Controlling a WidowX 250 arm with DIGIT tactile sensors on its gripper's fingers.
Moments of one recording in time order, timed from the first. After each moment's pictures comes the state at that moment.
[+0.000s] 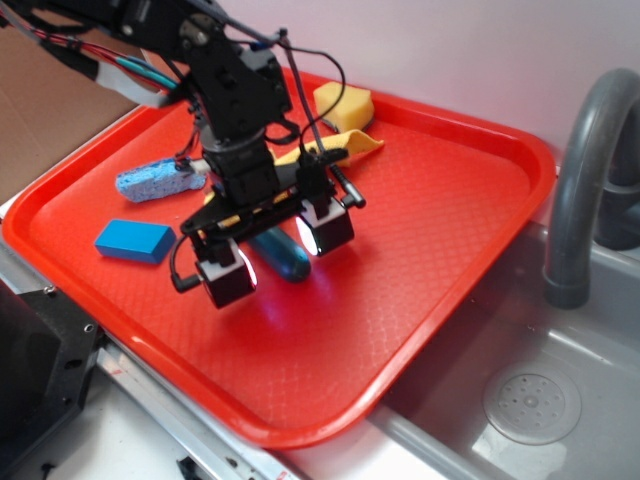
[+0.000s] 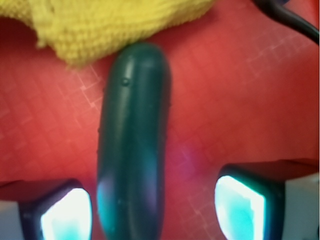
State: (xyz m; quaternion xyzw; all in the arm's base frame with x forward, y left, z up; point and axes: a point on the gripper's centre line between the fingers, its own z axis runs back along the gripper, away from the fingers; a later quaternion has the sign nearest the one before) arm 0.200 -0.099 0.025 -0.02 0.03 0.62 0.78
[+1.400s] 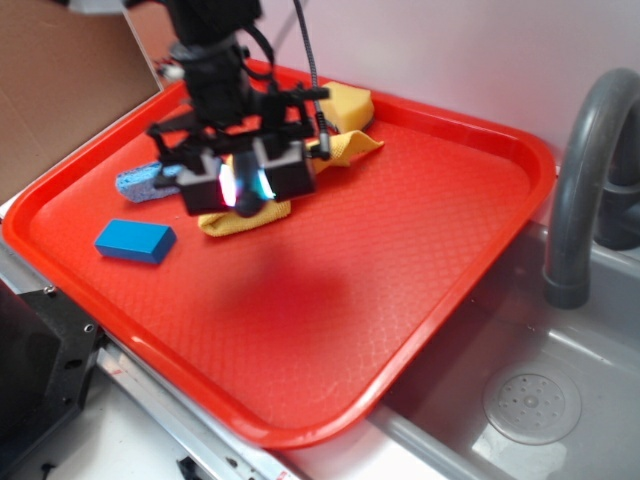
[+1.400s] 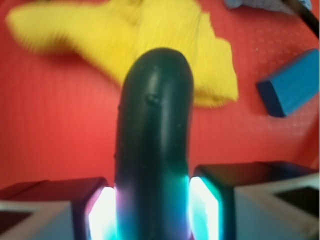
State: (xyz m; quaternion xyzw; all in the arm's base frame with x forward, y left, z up) arm 0.201 -0.079 0.099 -0.07 0.07 0.36 0.93
